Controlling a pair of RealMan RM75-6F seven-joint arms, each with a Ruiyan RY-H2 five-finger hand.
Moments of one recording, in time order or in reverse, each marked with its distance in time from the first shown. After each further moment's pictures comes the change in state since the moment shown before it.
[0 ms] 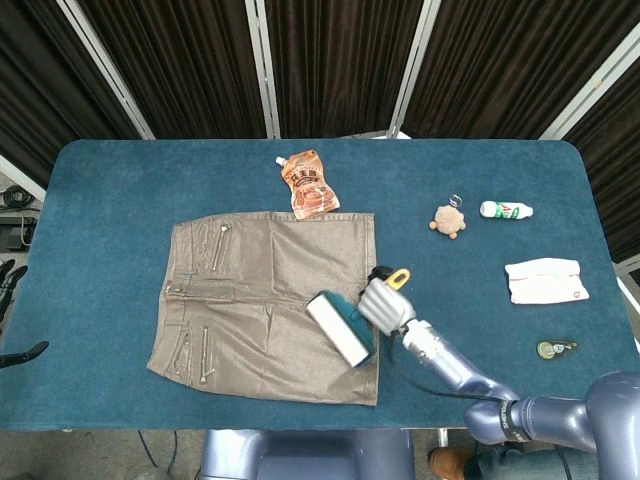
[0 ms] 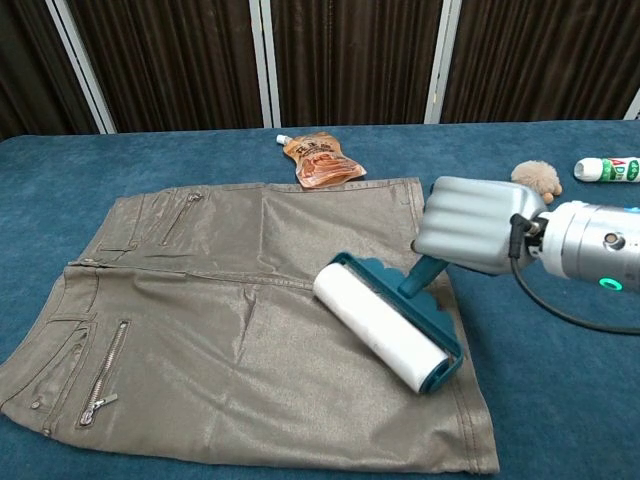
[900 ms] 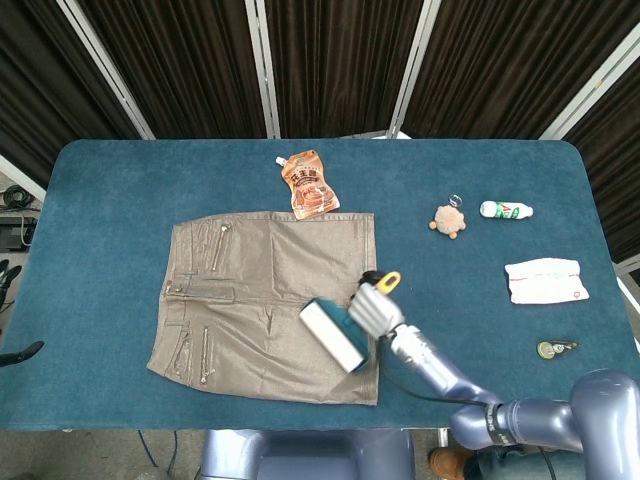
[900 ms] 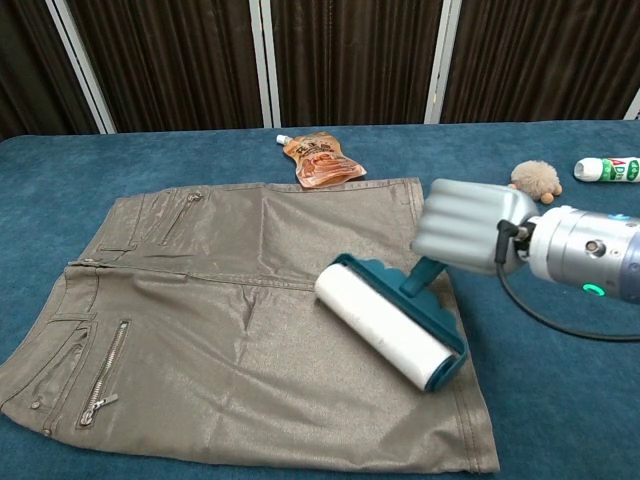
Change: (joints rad) left arm 0.001 -0.003 0.000 0.013 -0.010 -0.005 -0.003; right arm 0.007 -0.032 0.004 0.020 0.125 0.033 -0.113
